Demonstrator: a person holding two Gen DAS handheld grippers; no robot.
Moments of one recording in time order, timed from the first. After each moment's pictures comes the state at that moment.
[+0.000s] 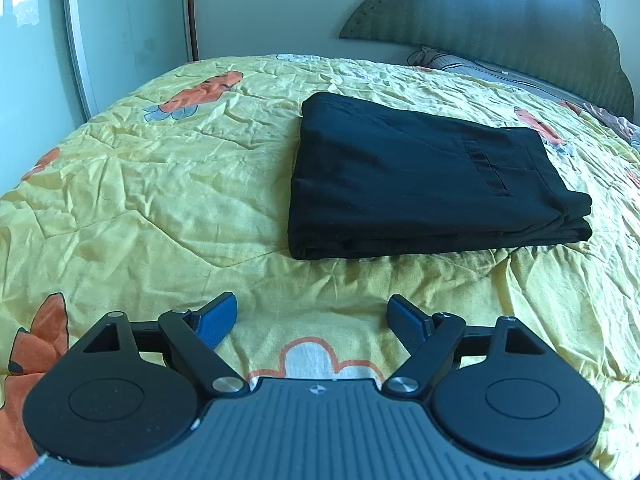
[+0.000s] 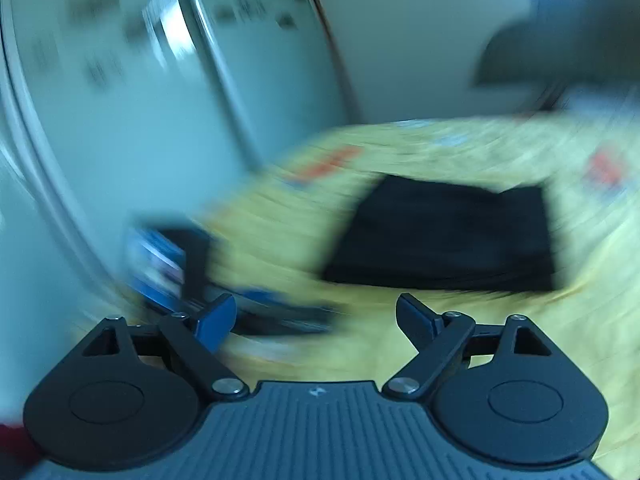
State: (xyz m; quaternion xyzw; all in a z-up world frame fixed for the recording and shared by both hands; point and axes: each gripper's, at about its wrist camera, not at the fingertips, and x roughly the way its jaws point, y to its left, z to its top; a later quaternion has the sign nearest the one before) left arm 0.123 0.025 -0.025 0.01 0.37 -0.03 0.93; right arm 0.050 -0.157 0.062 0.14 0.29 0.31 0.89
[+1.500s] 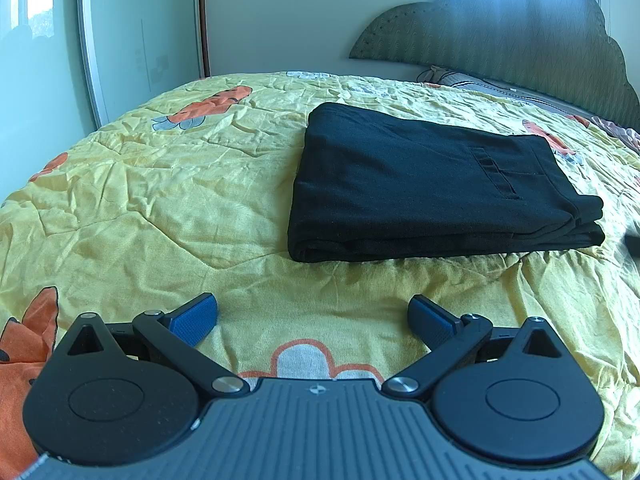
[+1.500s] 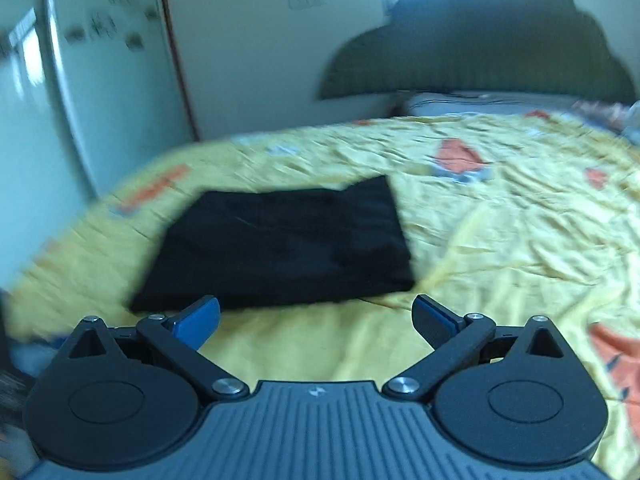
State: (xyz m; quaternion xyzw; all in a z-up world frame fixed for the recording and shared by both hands) left arm 0.119 0.019 -0.038 0.02 0.34 -0.01 0.94; right arm 0.093 -0.170 0.007 0.02 0.28 -0.01 0.96
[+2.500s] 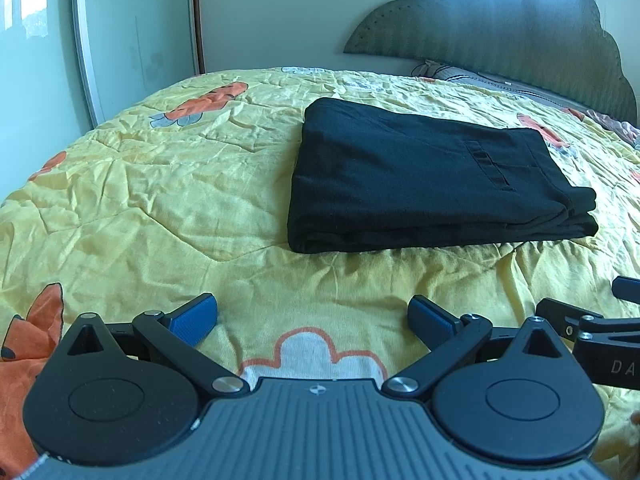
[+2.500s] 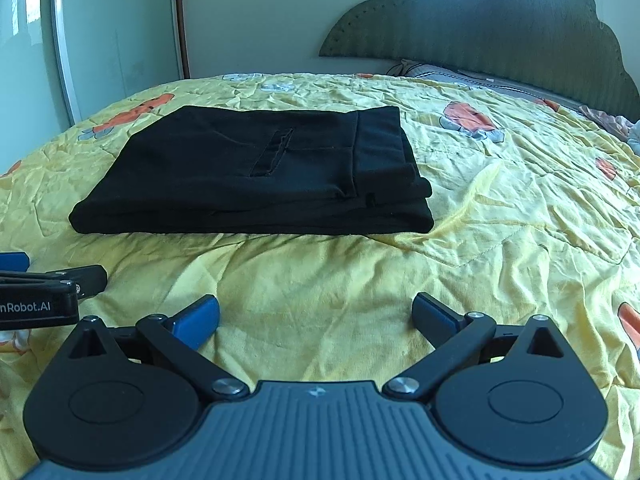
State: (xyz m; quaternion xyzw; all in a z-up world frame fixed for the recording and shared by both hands) left arm 0.114 0.018 -0.036 0.02 0.35 -0.02 0.94; right arm 0.114 -0.159 -0.042 -0.02 0.32 0.00 0.95
